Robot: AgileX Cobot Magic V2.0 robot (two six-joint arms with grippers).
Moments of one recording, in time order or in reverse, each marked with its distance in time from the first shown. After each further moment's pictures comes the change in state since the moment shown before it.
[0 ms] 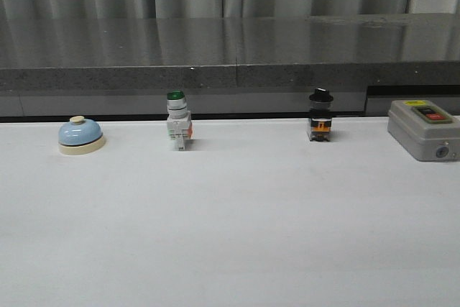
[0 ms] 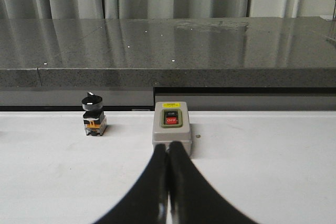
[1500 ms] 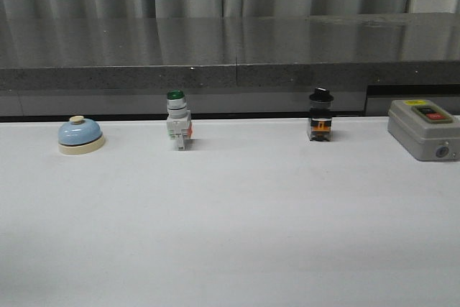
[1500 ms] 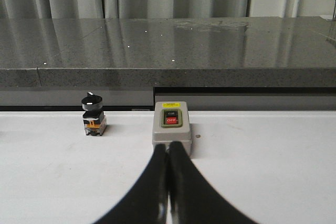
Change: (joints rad) left arm 0.000 1.033 -0.859 -0.044 0.576 0.025; right arm 0.000 0.000 0.000 0.000 0.000 0.000
